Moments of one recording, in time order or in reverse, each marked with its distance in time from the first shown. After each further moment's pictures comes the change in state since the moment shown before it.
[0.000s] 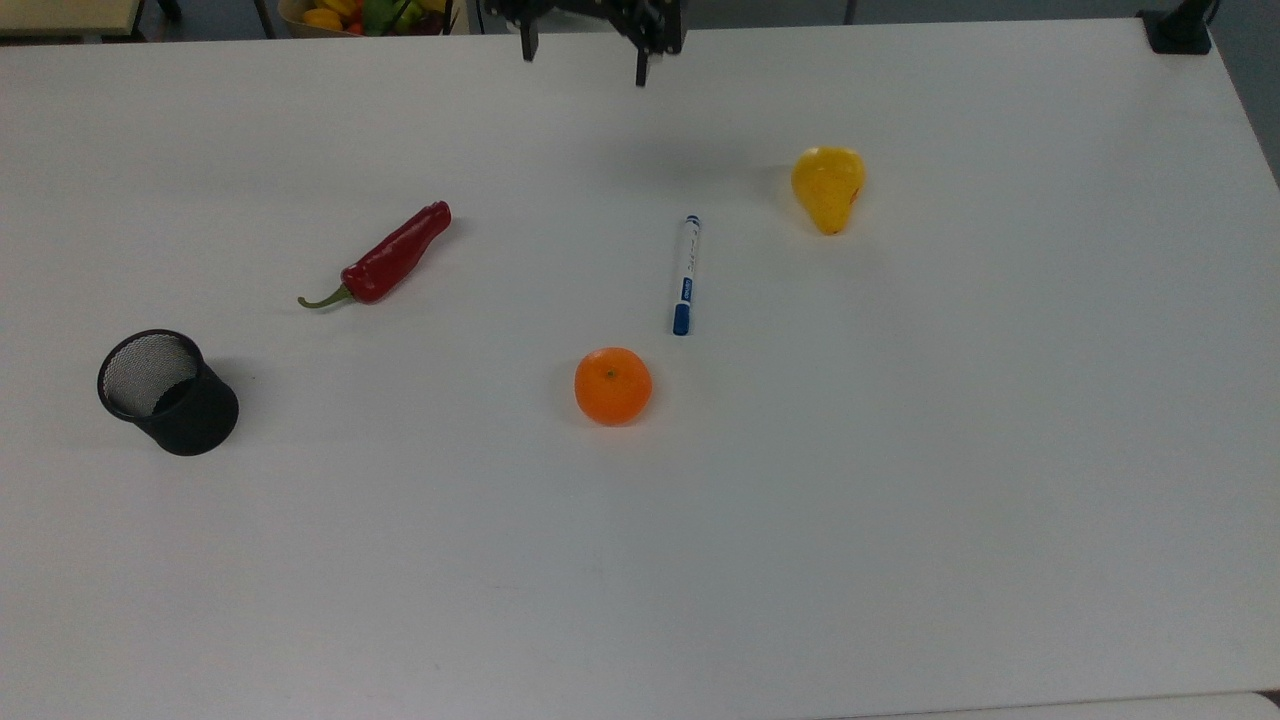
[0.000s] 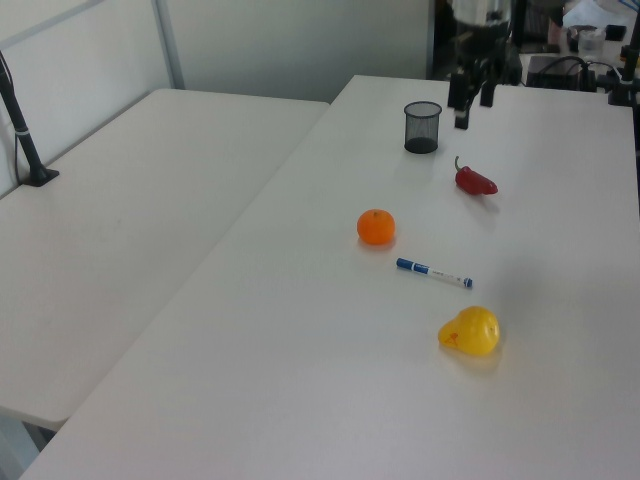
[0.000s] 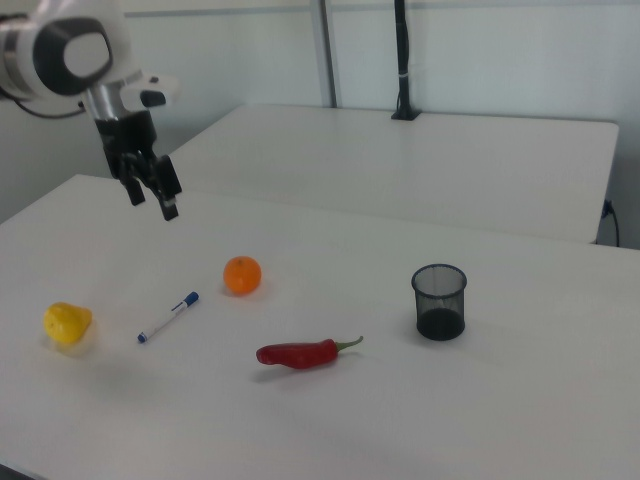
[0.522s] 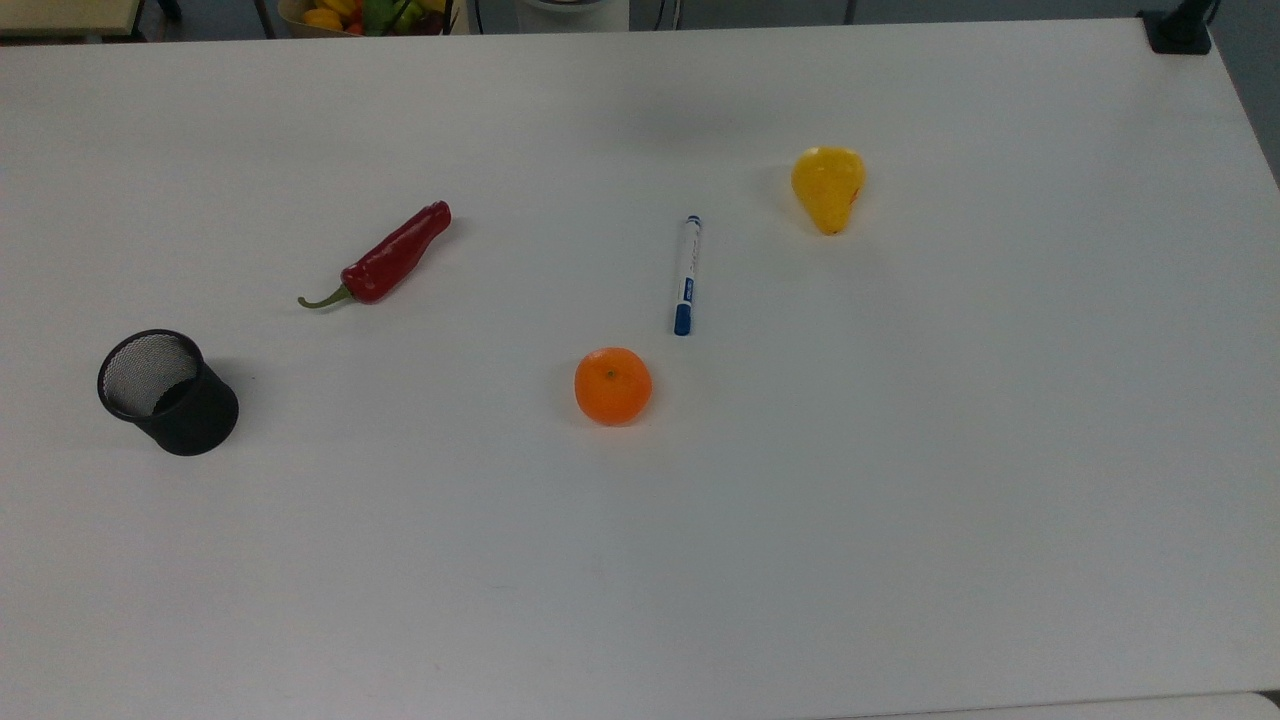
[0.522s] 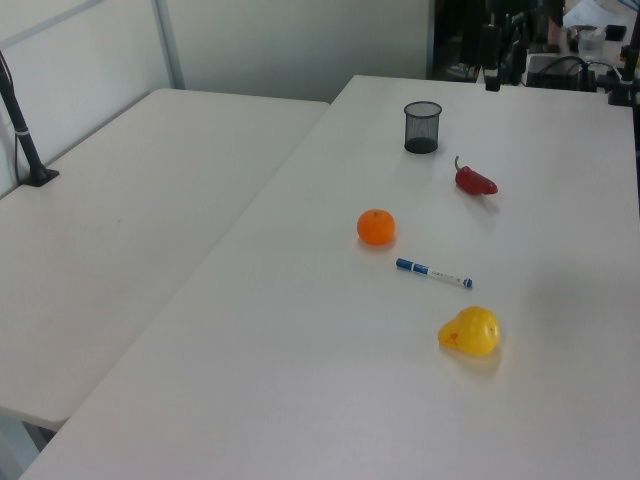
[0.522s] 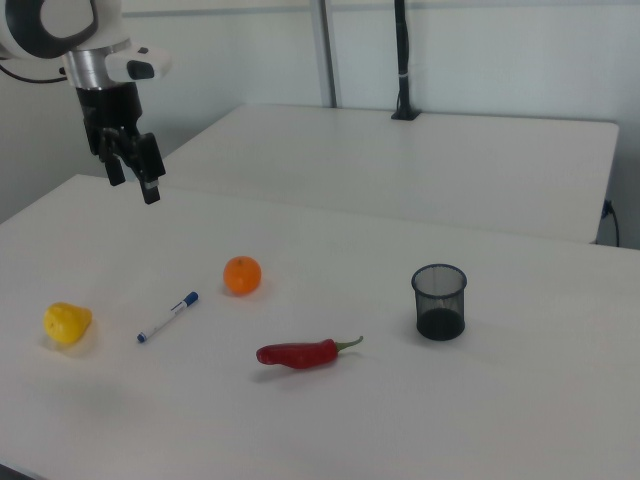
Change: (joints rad) arm 0.000 -0.057 -0.053 0.067 0.072 -0.156 -0.052
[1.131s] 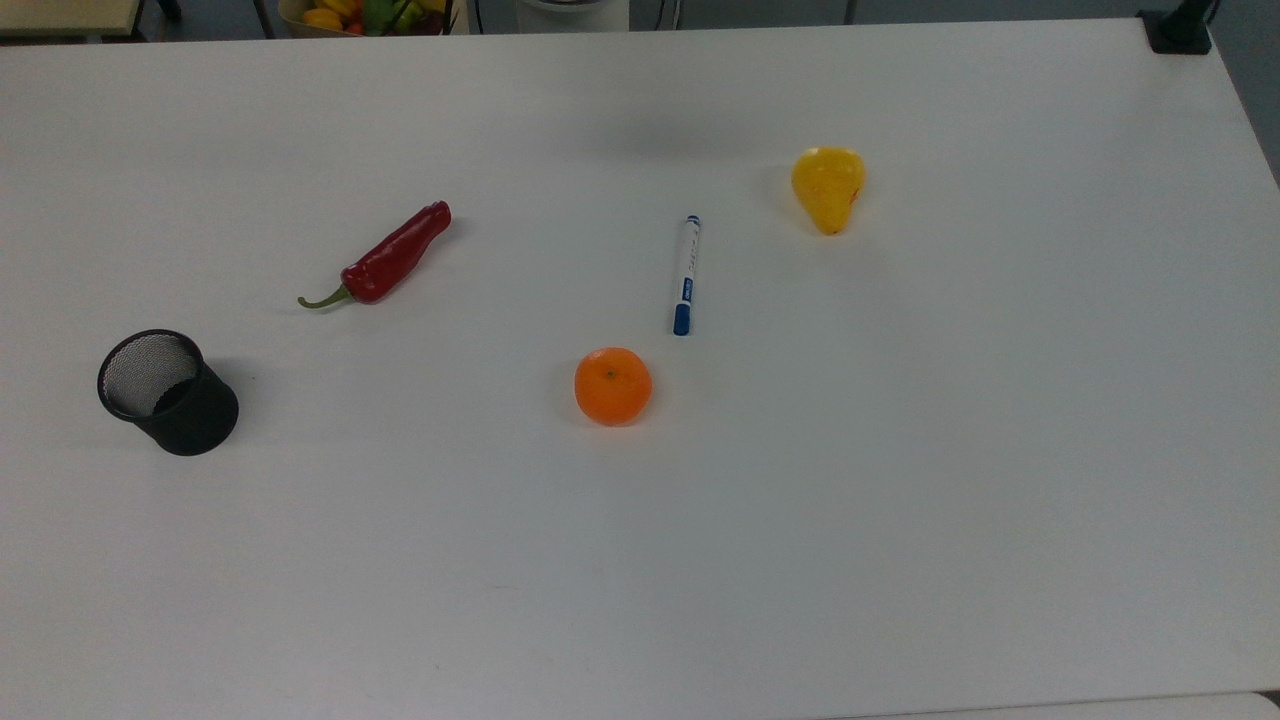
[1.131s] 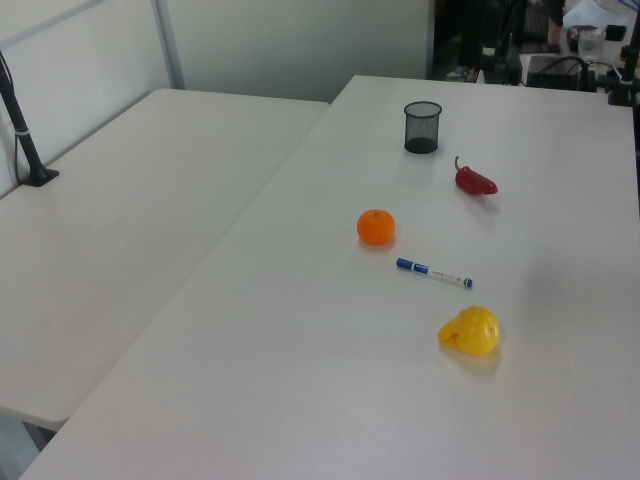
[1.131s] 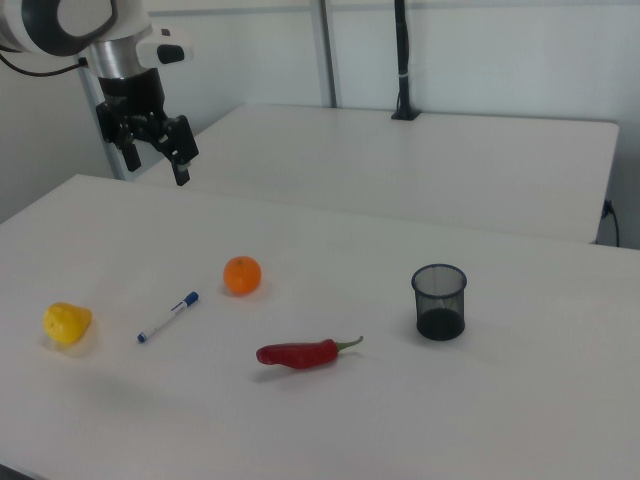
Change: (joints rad) arm 0.044 0.002 -0.110 0.017 0.043 0.090 -0.296
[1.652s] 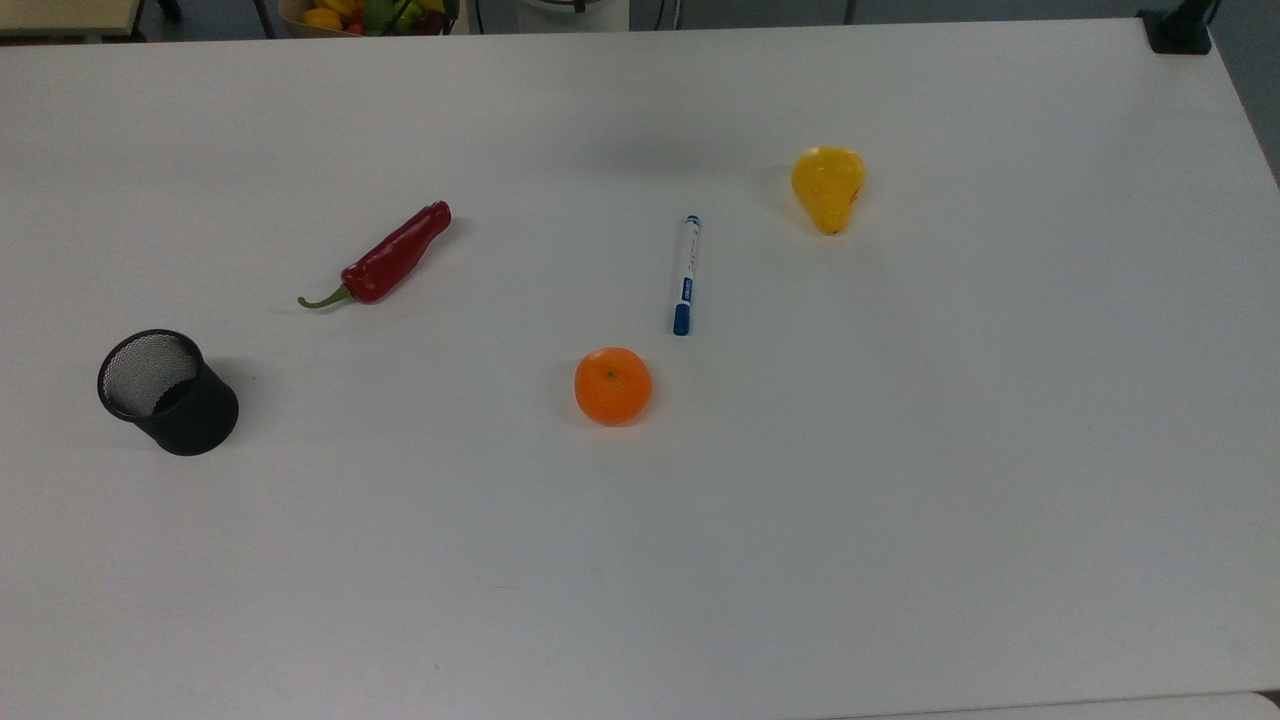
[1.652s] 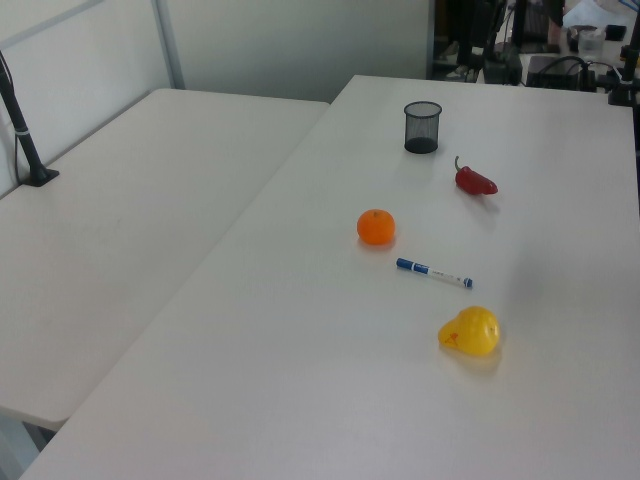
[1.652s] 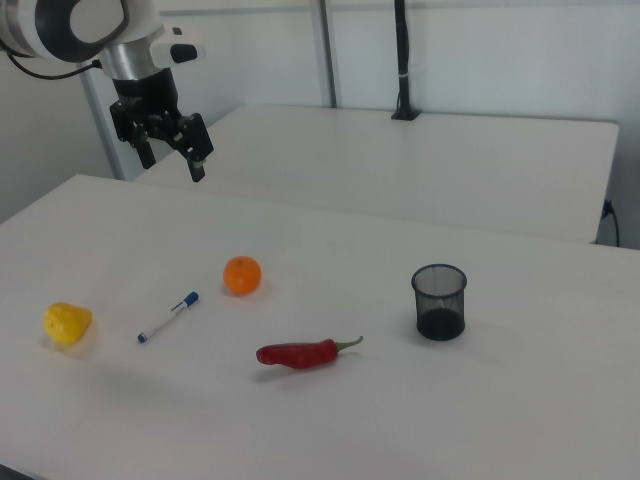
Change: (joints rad) arm -0.005 0.018 -0.013 0.000 0.000 0.070 -0.044
